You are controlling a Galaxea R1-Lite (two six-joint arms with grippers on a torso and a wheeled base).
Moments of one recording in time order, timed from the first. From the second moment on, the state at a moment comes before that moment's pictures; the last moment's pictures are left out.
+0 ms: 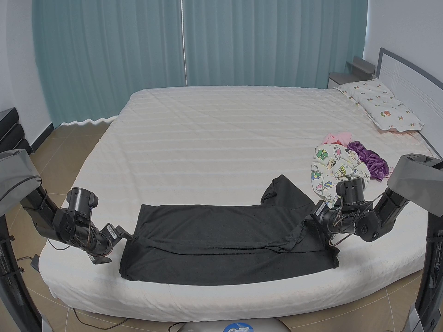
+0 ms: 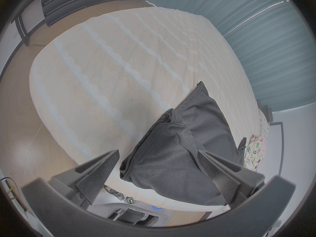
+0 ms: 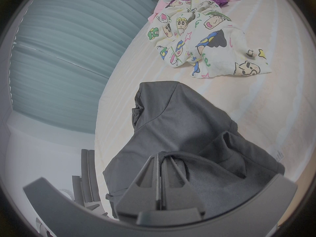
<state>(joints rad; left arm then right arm) 0.02 2.09 -0.72 -0.31 -0.19 -0.81 0.21 2.29 -0.87 -0.76 0.17 0.97</state>
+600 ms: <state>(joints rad) 0.02 2.09 -0.72 -0.31 -0.19 -0.81 0.19 2.18 -0.76 -0.72 0.27 0.96</state>
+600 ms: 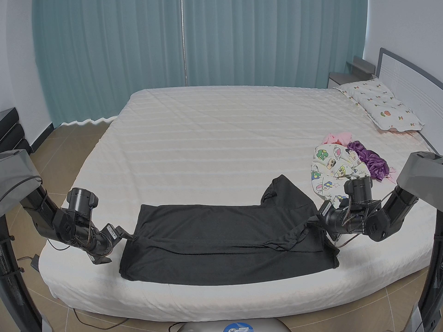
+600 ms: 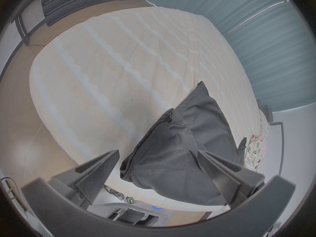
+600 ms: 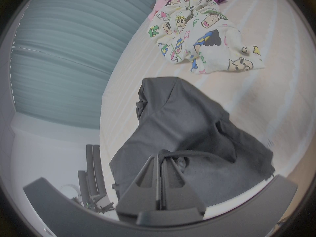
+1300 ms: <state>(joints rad) 0.02 2.09 -0.72 -0.31 -0.19 -0.81 0.16 2.01 -0.48 -0.57 0.31 0.62</state>
